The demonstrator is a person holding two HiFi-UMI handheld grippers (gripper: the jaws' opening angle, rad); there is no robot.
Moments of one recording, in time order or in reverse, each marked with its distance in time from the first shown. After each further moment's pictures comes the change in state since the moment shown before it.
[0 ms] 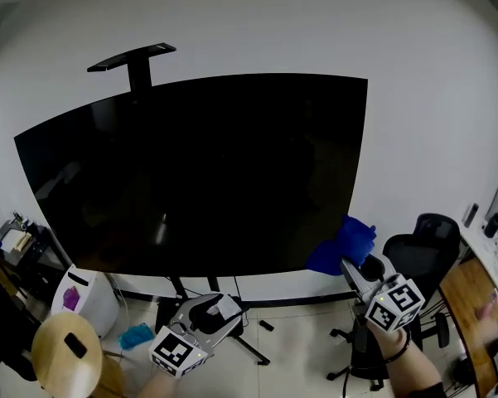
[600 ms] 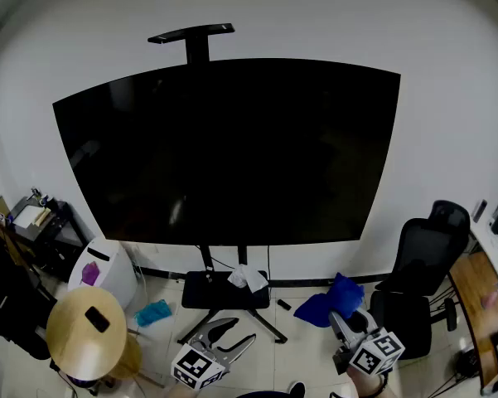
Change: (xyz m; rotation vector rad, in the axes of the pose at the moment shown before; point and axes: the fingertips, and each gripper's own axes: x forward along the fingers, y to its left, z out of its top) left arm -0.154 -0.069 -0.096 -0.218 0.104 -0.011; right arm -0.082 0.210 -0.115 0.364 0.120 -0.006
